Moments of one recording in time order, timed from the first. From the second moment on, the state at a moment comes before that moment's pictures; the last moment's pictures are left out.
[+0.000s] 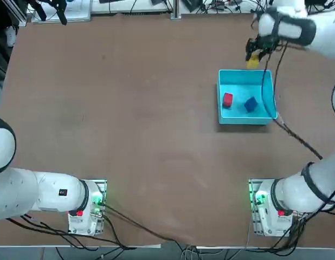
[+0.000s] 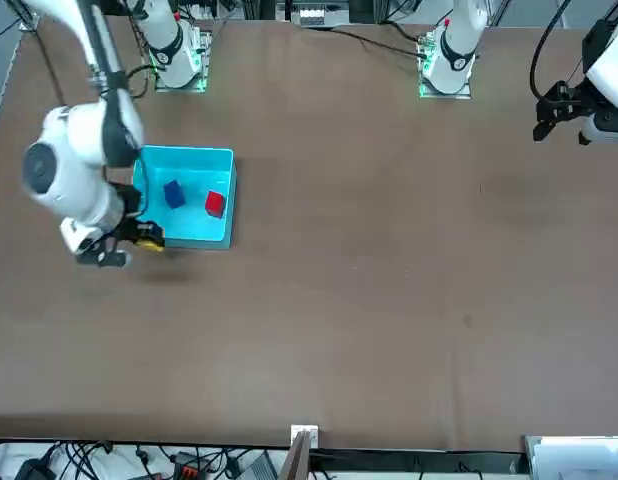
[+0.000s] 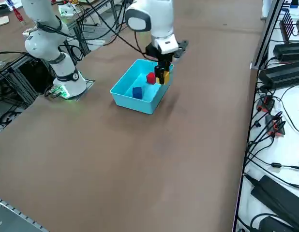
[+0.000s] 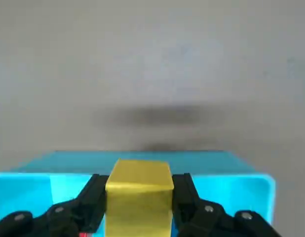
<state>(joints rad) 0.15 0.22 -0.03 -2.09 0.06 2.29 0.12</state>
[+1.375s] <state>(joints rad) 0.19 0.19 -0.03 -2.25 -0.03 2.34 0.12</state>
